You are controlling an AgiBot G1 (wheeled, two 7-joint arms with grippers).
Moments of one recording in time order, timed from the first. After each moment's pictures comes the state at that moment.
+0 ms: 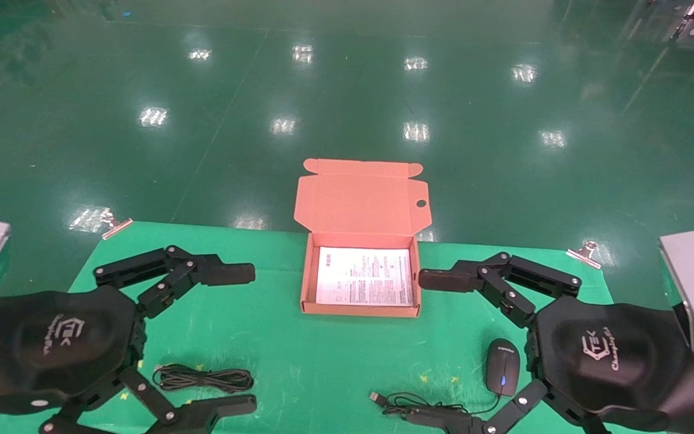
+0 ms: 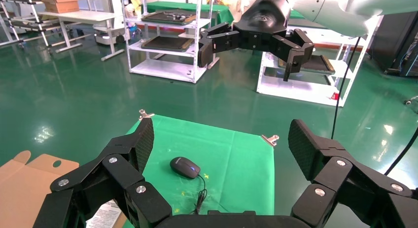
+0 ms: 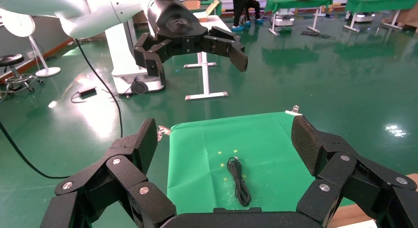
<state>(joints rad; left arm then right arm) -1.07 0.61 0.28 -1.28 0.73 1.50 -0.19 1.08 -0.61 -0.28 1.28 -0.73 -1.49 0.19</state>
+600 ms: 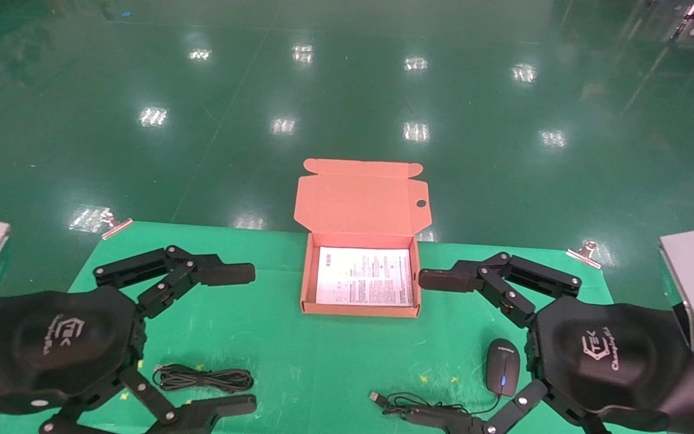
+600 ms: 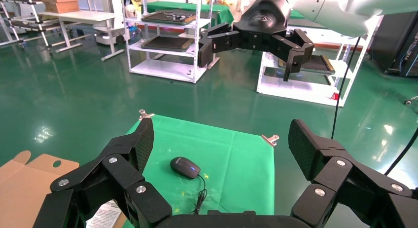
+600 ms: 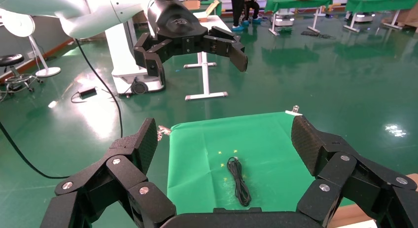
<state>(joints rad) -1.07 0.61 0.28 -1.28 0.73 1.49 -0.19 1.08 -0.61 -0.28 1.28 -0.73 -1.49 0.19</state>
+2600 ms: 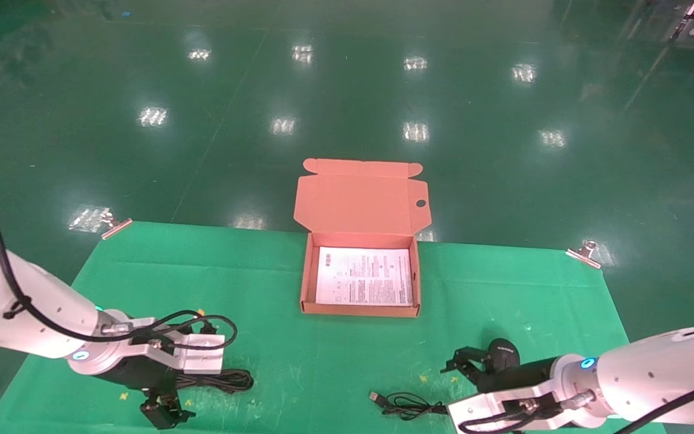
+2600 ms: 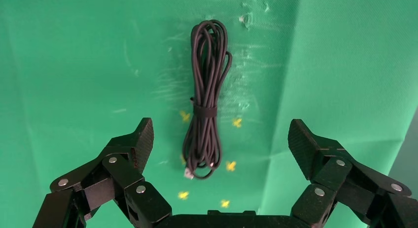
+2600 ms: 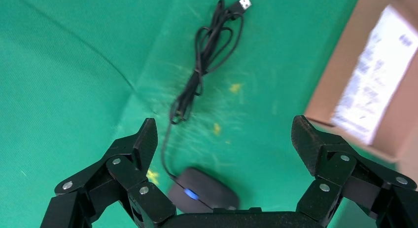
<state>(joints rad) -1.58 0.95 1.13 -1.08 1.86 1.31 -0.42 1.29 -0.86 -0.76 1.30 -1.89 -1.28 -0.13</state>
